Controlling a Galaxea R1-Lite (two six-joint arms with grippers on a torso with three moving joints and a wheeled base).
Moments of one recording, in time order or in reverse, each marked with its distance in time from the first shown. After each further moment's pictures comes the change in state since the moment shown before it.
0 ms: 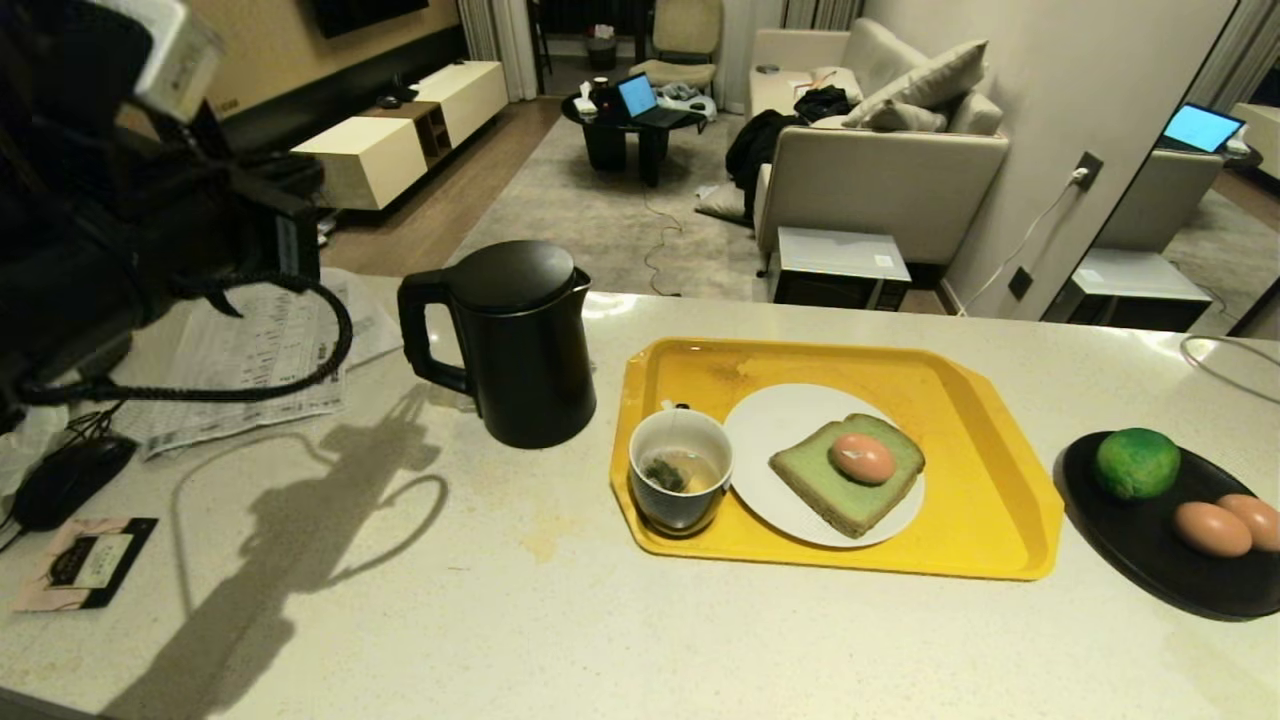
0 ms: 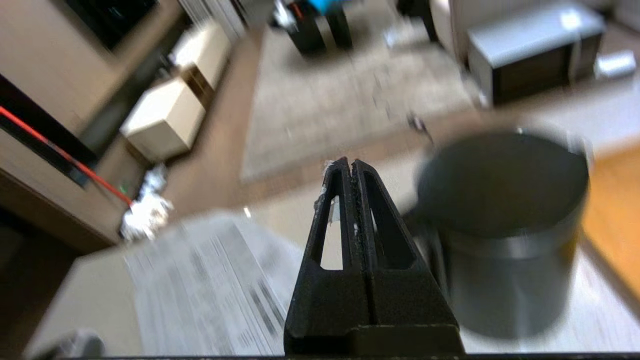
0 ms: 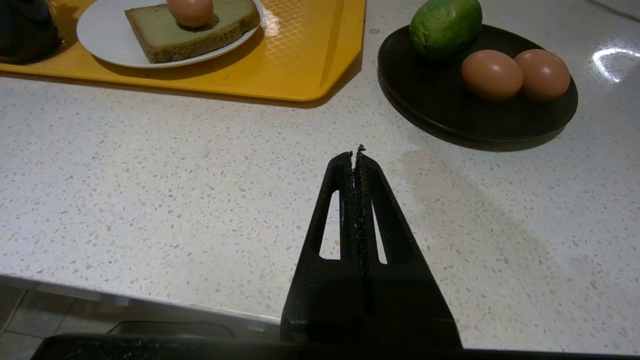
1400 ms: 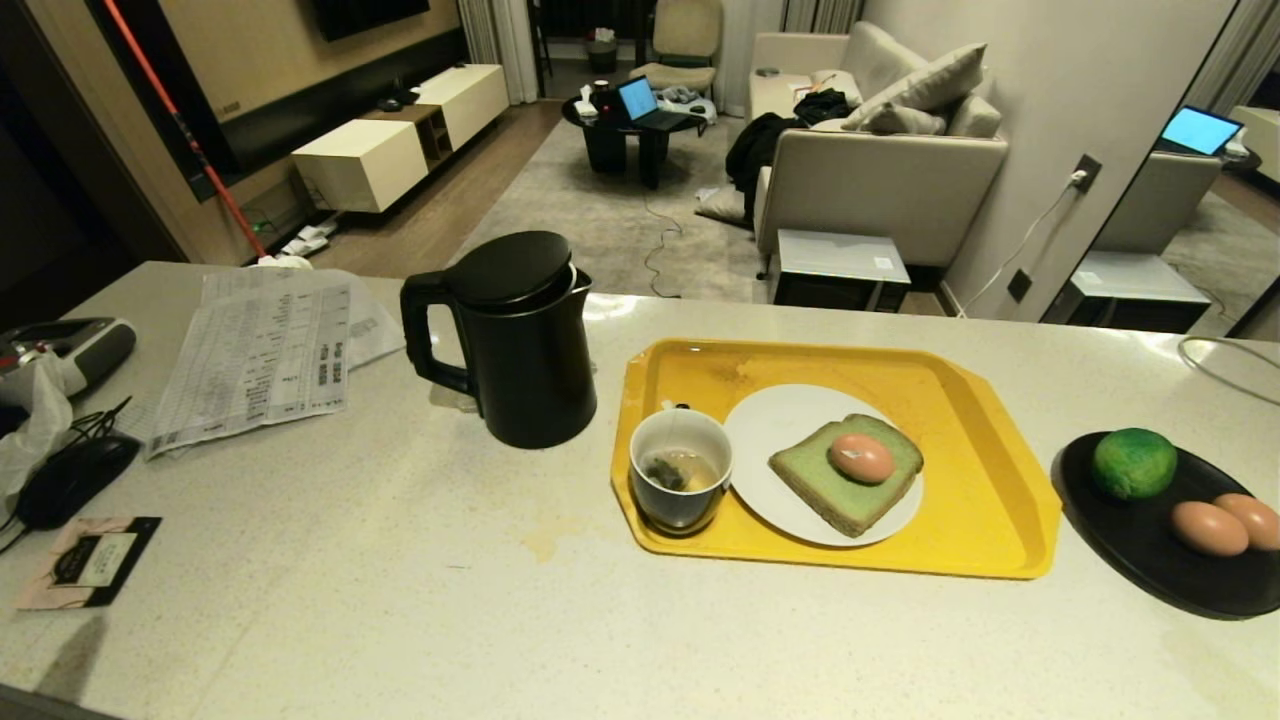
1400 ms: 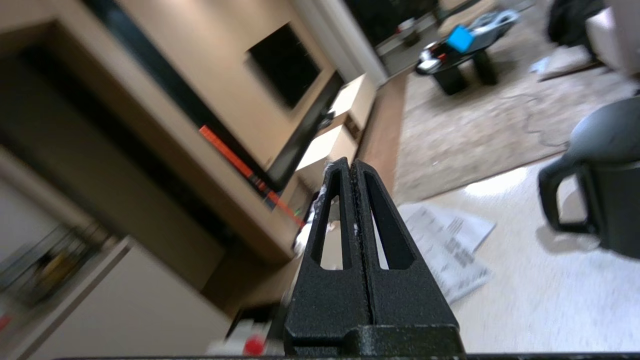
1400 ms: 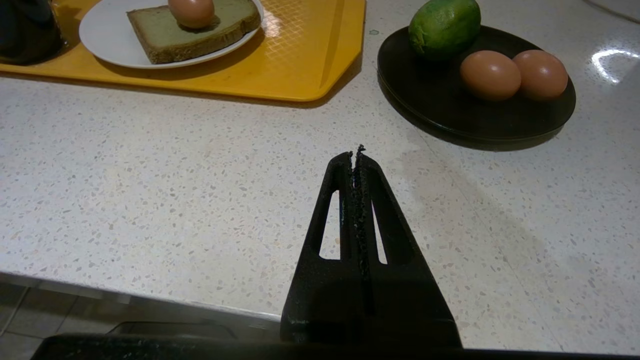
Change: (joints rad) left arm 0.184 -0.795 -0.152 0.718 0.048 0.245; right arm 0.000 0.000 0.000 0.000 0.000 0.001
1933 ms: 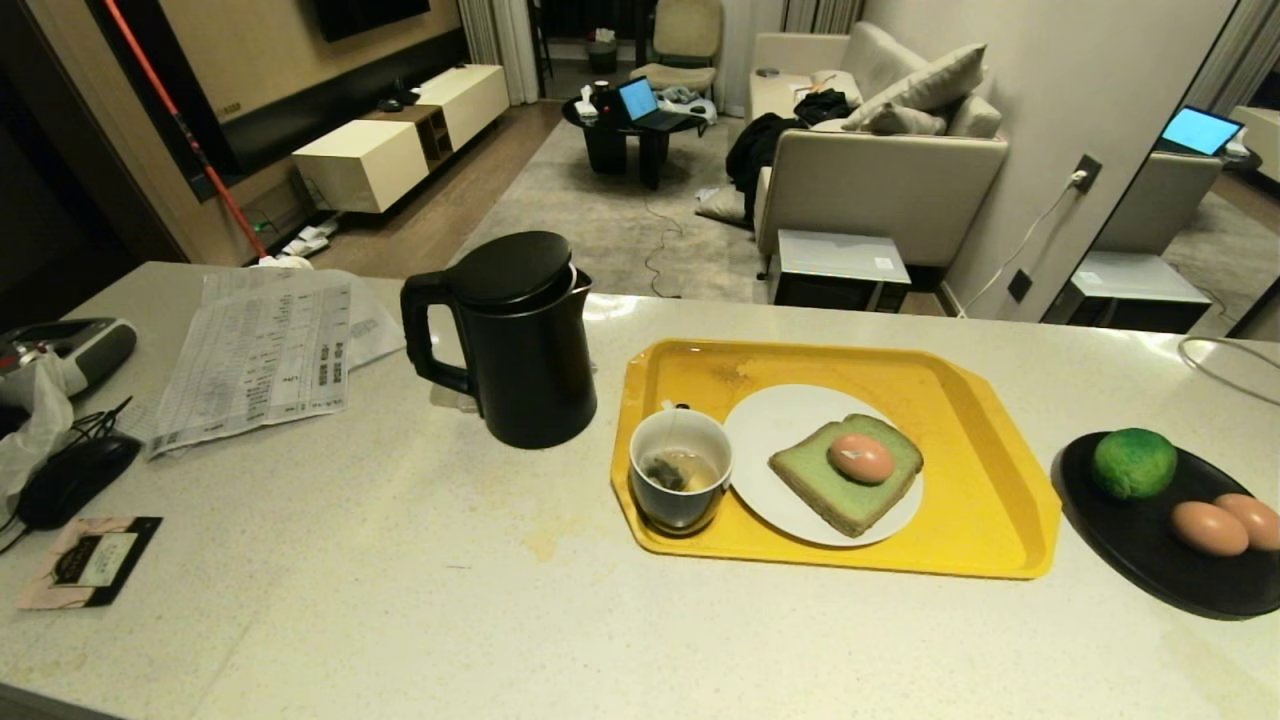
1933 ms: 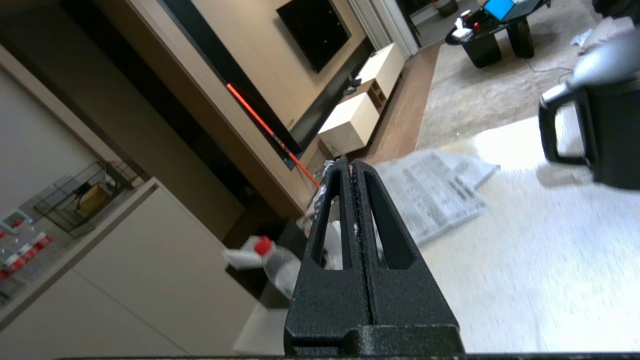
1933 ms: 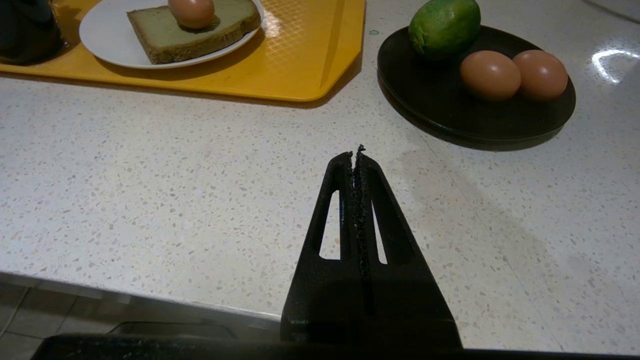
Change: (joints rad) left arm 0.132 -0.364 0.201 0.180 0.001 -0.082; right arm 0.000 0.000 0.000 0.000 0.000 0.000
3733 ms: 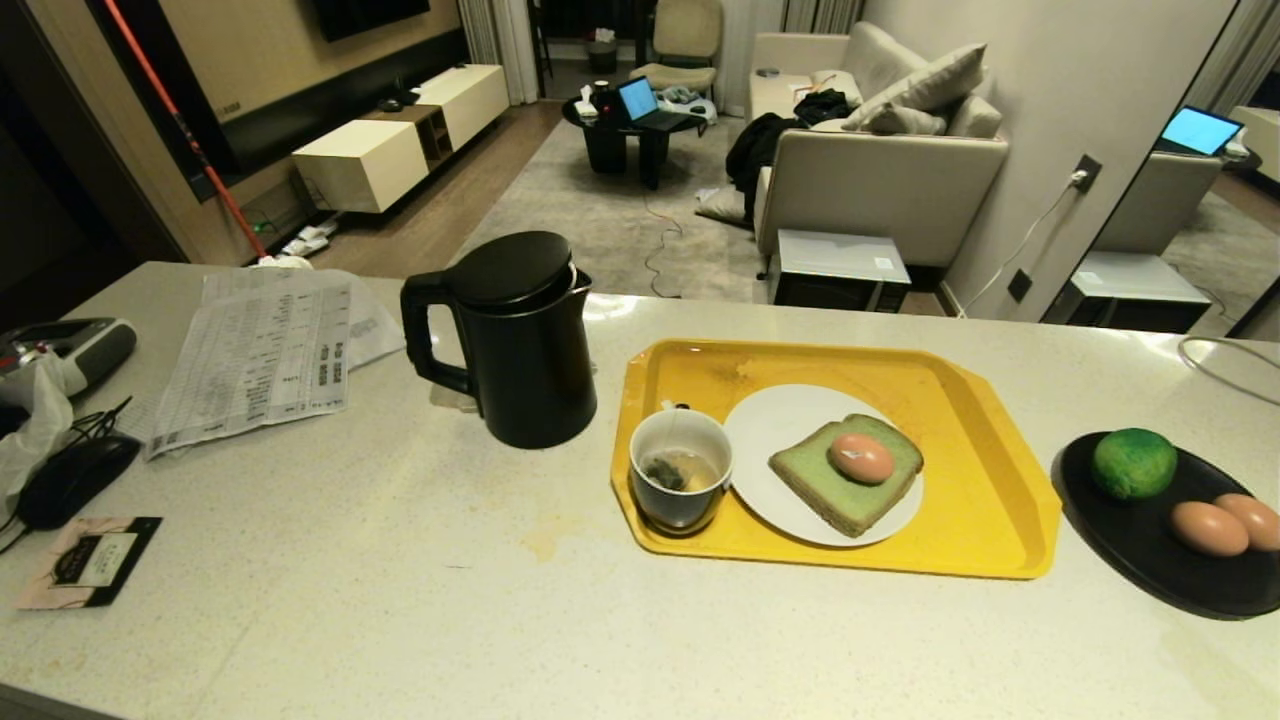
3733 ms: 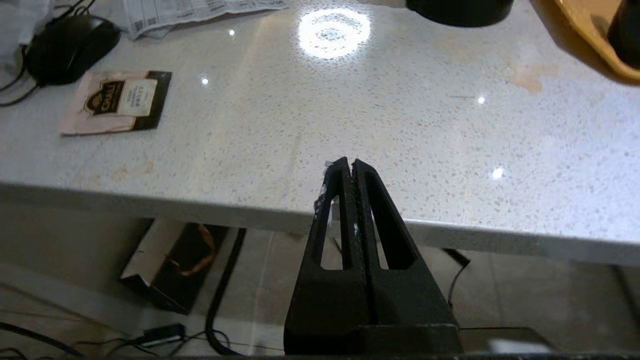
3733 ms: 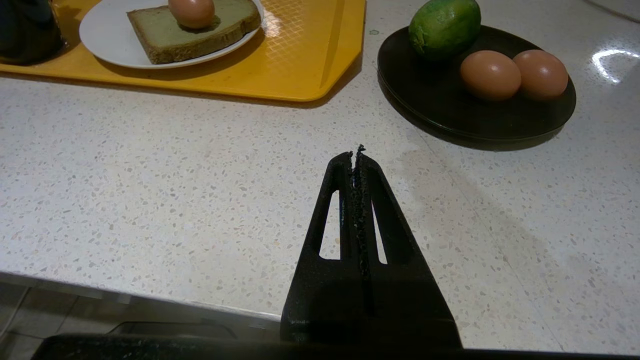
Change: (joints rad) left arm -0.001 -0.240 0.977 -0.332 -0.173 -0.607; right arm 0.000 0.000 0.000 0.000 0.000 0.001
